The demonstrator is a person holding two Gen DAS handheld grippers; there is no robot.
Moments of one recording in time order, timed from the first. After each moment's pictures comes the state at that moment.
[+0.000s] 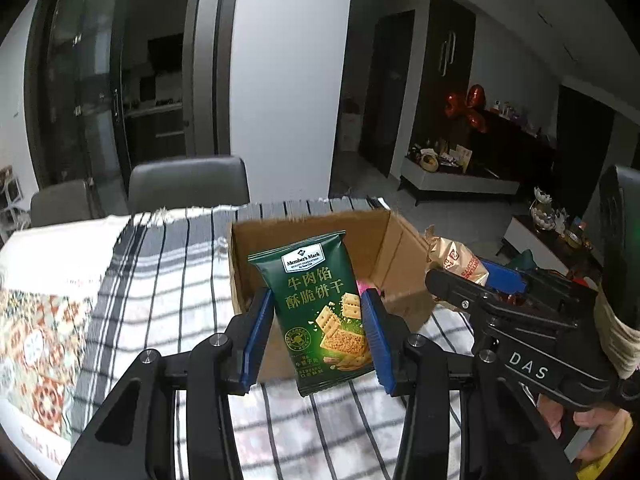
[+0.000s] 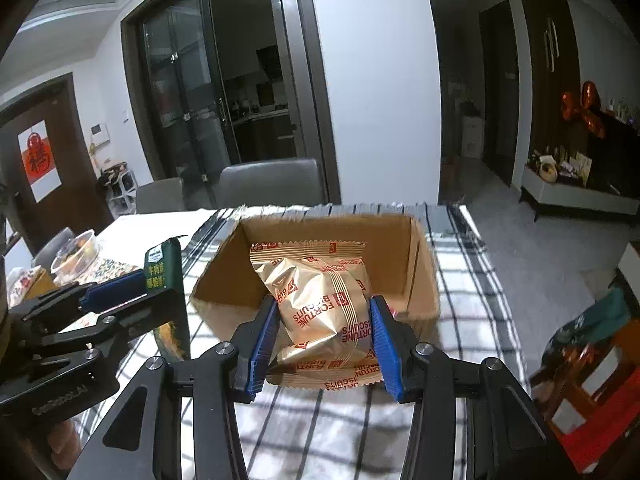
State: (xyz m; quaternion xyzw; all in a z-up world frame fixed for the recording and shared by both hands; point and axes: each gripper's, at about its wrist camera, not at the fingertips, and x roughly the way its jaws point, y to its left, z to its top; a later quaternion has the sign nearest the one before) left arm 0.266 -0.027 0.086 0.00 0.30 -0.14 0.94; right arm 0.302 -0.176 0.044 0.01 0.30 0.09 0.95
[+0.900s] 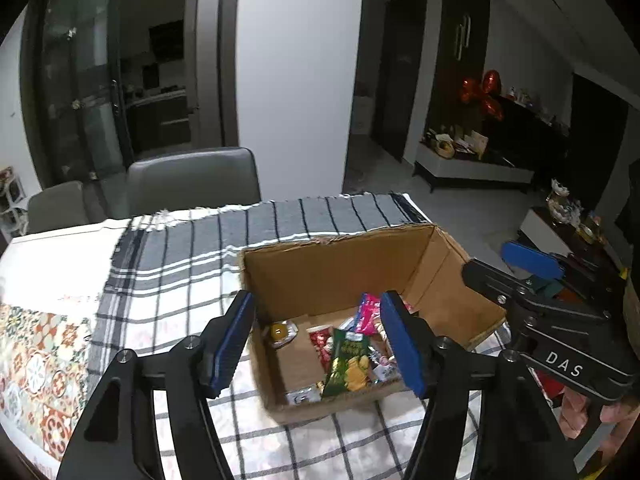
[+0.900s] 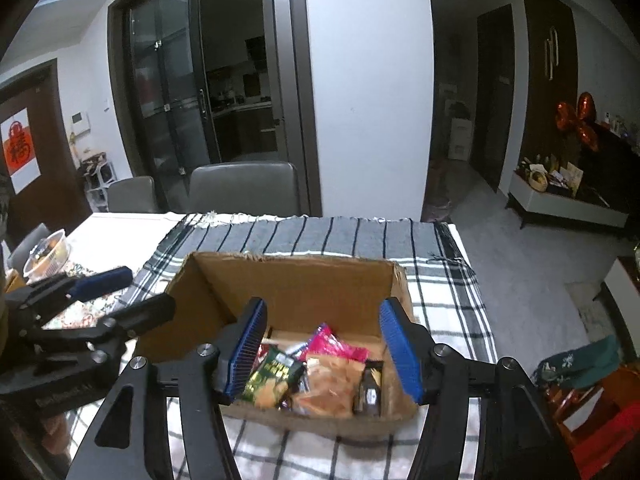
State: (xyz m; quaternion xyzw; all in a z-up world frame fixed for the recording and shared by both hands) left arm 0.339 -0.023 0.077 0.01 0.33 -0.12 0.94; right arm 0.365 -0.181 0.047 -0.01 0.31 0.06 0.95
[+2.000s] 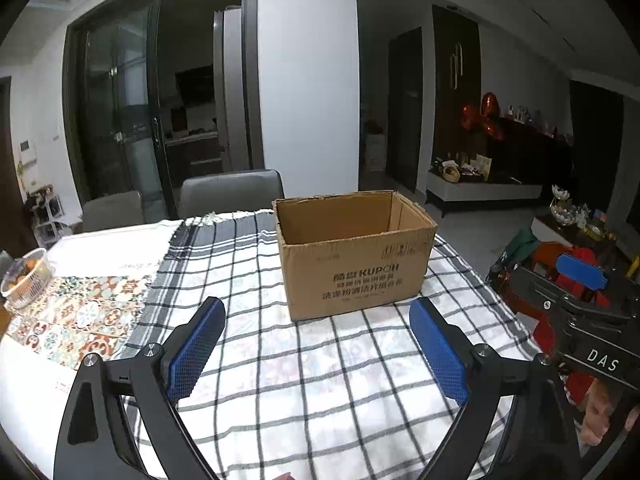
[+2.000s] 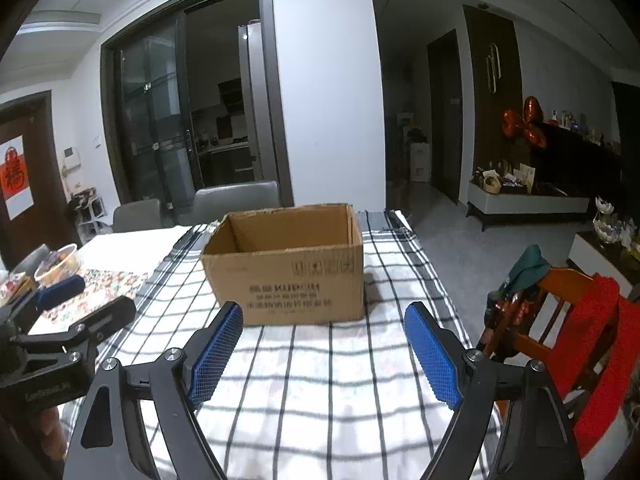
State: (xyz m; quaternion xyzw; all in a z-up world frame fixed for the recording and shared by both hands) left arm 0.116 -0.005 0.072 0.03 0.25 -0.08 0.97; right arm 0.136 -0.183 0.048 0.02 0.24 0.00 0.97
